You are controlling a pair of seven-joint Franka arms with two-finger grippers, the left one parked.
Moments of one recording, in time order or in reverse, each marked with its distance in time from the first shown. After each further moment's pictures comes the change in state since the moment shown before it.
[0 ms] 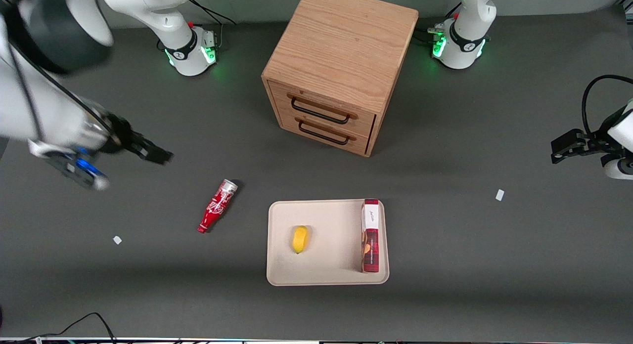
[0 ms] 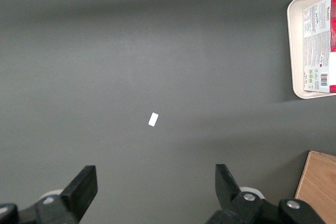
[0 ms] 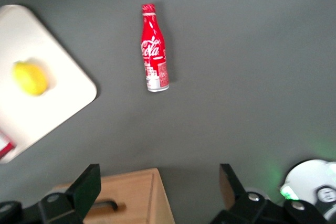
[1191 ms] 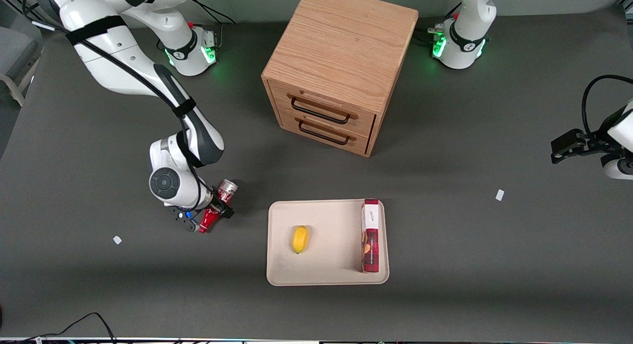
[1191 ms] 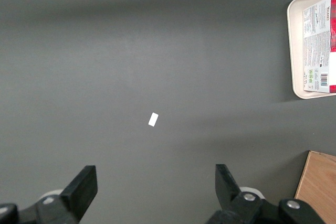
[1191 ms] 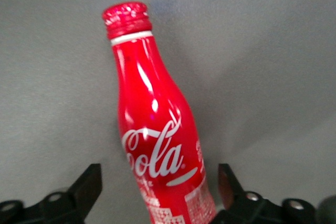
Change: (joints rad) arm 0.023 0.284 0.029 -0.422 -0.185 0.825 0.198
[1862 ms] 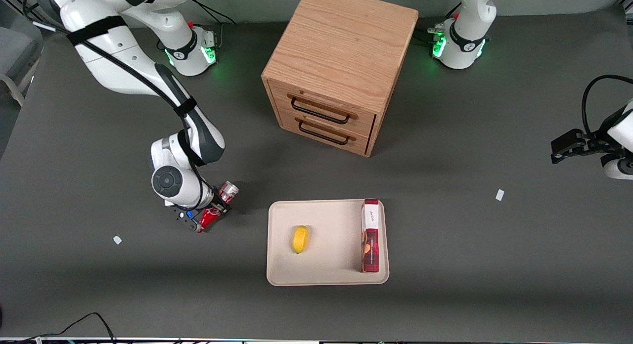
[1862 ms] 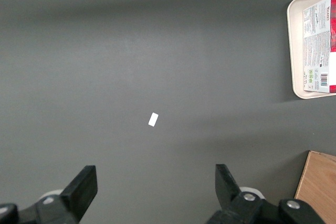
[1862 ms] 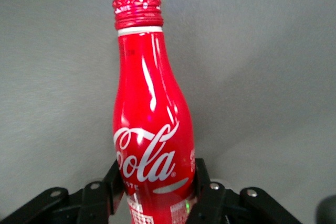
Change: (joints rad) arm 0.000 -0.032 0.002 0.002 -0.027 -0.020 -0.042
